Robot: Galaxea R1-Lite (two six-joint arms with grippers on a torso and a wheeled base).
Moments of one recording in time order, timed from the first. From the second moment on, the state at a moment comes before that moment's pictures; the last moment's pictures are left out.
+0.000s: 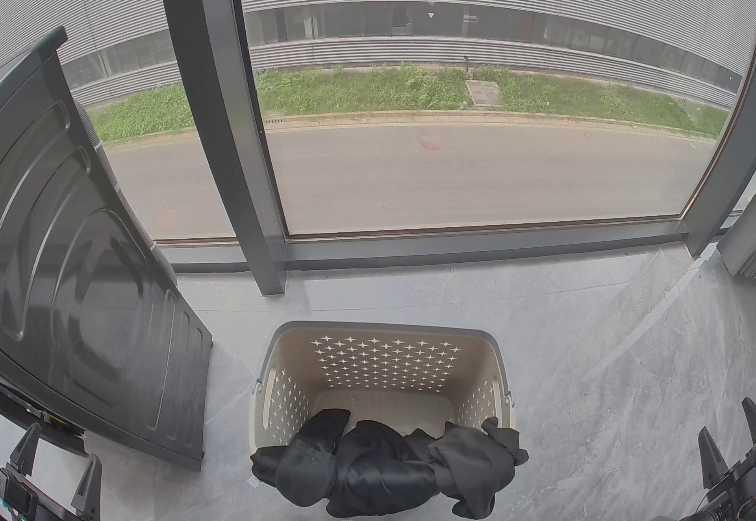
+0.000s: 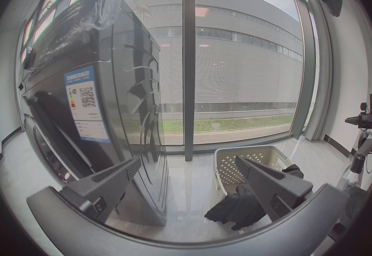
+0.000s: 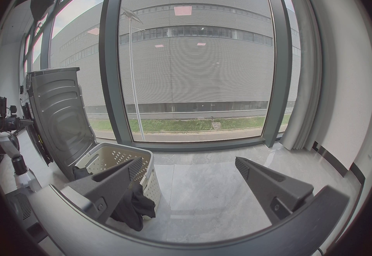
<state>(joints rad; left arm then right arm) 0.00 0.02 -0.02 0.00 0.00 0.00 0.01 0.02 -0.02 0.00 0.02 0.00</state>
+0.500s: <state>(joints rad) 0.00 0.02 -0.02 0.00 0.00 0.00 0.01 0.02 -0.02 0.00 0.02 0.00</state>
